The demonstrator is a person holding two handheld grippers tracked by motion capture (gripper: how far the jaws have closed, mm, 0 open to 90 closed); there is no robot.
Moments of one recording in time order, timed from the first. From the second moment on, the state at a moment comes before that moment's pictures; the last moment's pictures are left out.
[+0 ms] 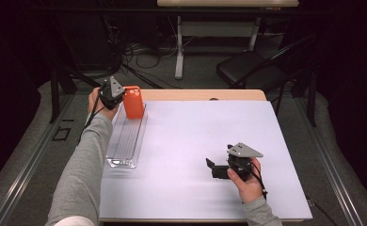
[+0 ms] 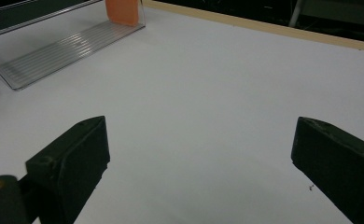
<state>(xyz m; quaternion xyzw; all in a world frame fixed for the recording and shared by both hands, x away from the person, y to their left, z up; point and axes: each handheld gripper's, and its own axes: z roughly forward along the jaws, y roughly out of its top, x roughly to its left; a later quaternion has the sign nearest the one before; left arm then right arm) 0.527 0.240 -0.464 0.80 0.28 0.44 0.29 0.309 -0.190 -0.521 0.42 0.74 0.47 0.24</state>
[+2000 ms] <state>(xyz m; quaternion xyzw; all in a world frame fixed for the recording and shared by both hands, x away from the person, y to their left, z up) 0.514 0.251 -0.449 0.77 0.43 0.35 0.31 0.309 -0.187 -0.523 0.41 0.74 0.47 0.24</state>
